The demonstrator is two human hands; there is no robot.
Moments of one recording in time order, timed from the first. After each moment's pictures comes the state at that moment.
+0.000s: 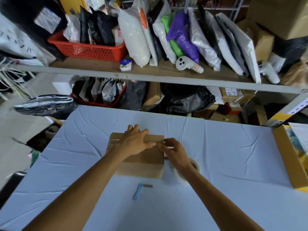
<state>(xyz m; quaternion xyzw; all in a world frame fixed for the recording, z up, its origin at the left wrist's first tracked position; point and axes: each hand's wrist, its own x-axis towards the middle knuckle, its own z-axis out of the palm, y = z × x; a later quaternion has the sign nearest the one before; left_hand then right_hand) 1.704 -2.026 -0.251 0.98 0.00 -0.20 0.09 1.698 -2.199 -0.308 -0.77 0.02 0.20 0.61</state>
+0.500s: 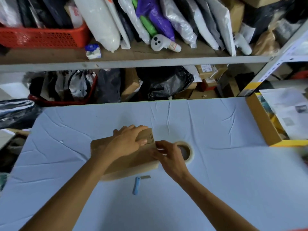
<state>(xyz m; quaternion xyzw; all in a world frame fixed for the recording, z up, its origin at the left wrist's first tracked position) 1.708 -2.018 -0.260 0.95 -0.11 -0.24 0.13 1.643 -2.186 -0.302 -0.82 0.03 0.09 0.56</state>
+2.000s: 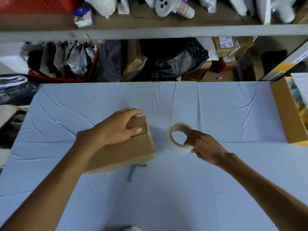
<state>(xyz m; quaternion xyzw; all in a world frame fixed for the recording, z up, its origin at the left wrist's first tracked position) 1.716 -2.017 -0.260 0.92 -0.08 -0.25 0.29 1.698 -2.326 -0.364 -0.93 -0.33 0.12 0.12</state>
